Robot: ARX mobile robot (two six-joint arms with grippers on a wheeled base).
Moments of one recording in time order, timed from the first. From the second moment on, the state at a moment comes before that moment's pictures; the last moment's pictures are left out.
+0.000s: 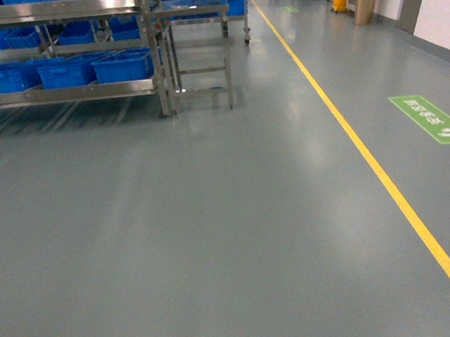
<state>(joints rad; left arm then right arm) -0.31 0.29 0.17 0.07 -0.43 -0.04 0.00 0.00 0.01 0.00 0.00 0.00</state>
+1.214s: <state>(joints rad) -0.31 0.29 0.17 0.07 -0.43 -0.04 0.00 0.00 0.01 -0.01 0.00 0.00</state>
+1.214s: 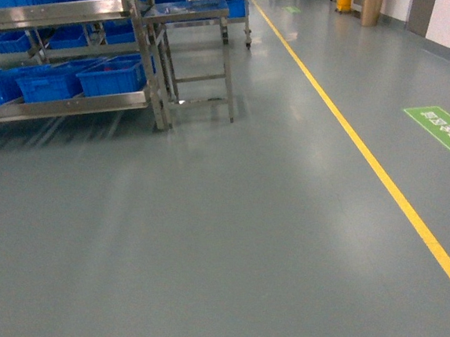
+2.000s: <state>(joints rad) -0.31 0.29 0.17 0.07 -0.43 -0.04 0.00 0.00 0.01 0.00 0.00 0.00</state>
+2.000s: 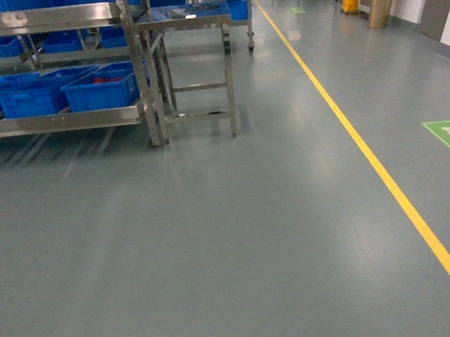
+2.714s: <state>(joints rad) -0.31 0.29 0.17 0.07 -0.43 -0.04 0.00 0.00 0.01 -0.01 0.00 0.00</state>
